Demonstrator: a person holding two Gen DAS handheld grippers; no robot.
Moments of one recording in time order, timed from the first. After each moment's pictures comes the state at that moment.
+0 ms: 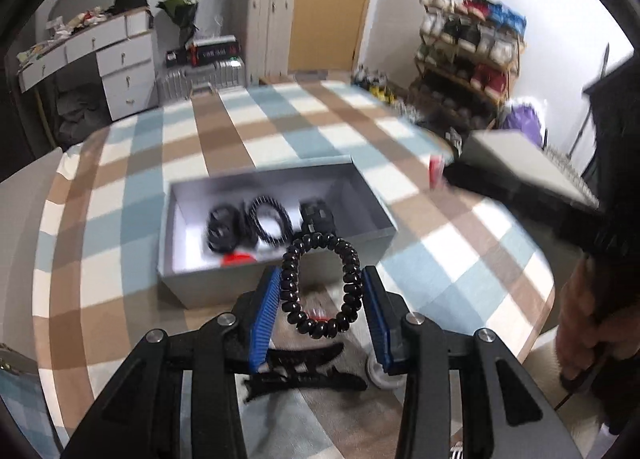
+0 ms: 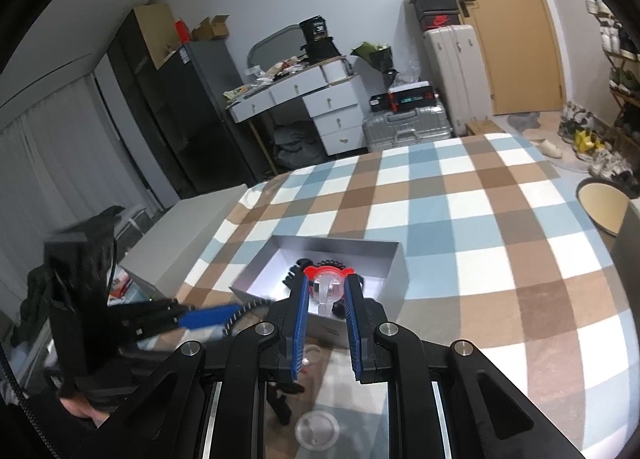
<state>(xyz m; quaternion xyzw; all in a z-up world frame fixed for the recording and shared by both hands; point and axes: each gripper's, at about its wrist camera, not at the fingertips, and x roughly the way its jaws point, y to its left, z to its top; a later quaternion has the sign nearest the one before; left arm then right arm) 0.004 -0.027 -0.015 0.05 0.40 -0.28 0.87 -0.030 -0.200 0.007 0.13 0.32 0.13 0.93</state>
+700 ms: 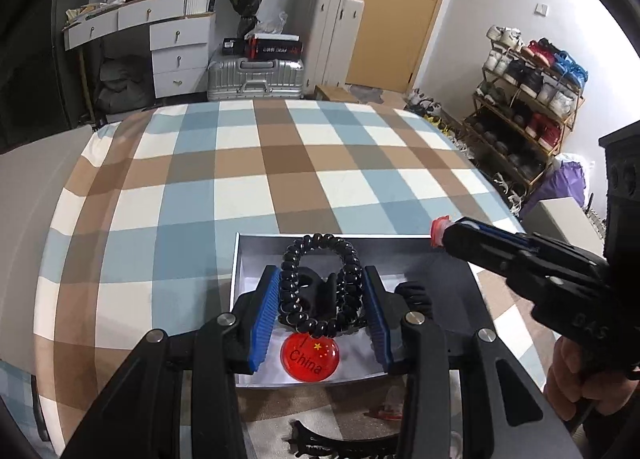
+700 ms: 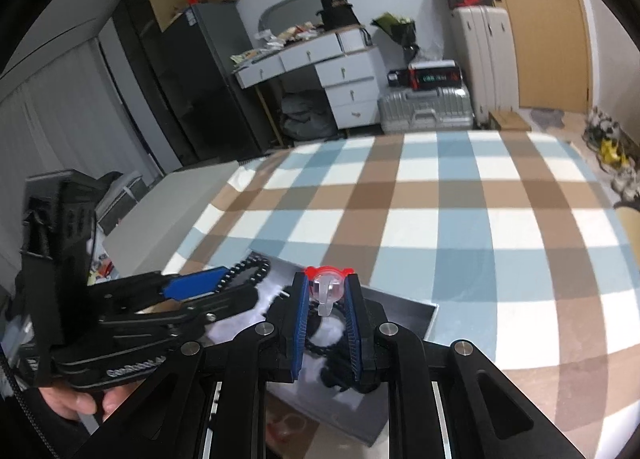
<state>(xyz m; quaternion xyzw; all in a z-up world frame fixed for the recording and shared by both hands) 0.079 -0.005 -0.032 -0.01 0.41 -0.20 0.89 0.070 -0.180 -0.024 0.09 0.37 0.15 0.91</state>
